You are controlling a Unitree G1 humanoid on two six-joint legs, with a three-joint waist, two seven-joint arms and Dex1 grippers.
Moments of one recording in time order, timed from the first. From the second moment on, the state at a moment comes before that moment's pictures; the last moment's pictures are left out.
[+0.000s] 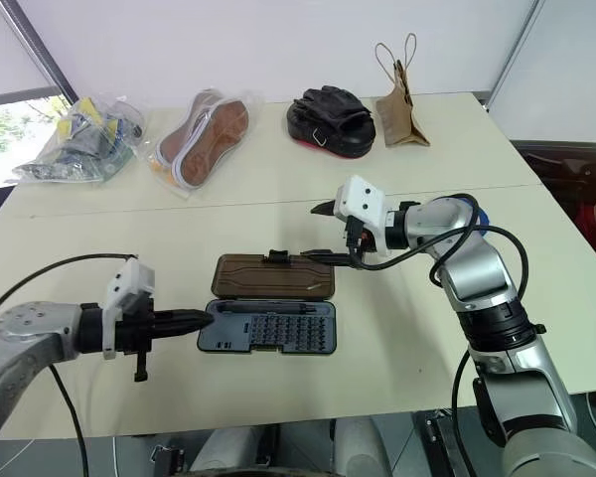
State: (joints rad) left arm 0.05 0.85 0.09 -0.46 -0.58 0.62 -1.04; right arm -0.64 -0.61 0.15 -0.11 0.20 0.45 1.10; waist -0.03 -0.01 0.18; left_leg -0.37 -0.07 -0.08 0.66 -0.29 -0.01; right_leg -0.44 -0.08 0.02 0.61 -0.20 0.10
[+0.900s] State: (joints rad) left arm 0.12 0.83 -0.01 -0.38 -0.41 0.41 -1.02; right arm -0.82 -0.44 0.39 0.54 -0.04 0.21 1.13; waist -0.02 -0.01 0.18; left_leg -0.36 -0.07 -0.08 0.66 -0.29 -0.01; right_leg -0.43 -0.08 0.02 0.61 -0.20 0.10
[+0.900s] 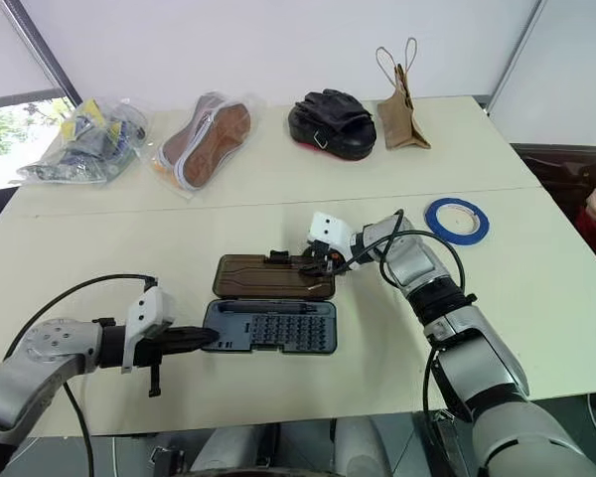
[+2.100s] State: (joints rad) left arm -0.29 0.66 0.32 -0.37 -1.07 0.79 -0.66; right arm -0.67 -0.54 0.30 0.11 -0.07 0.12 1.02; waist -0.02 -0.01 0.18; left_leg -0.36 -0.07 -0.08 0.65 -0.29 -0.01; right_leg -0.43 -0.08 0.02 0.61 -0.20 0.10
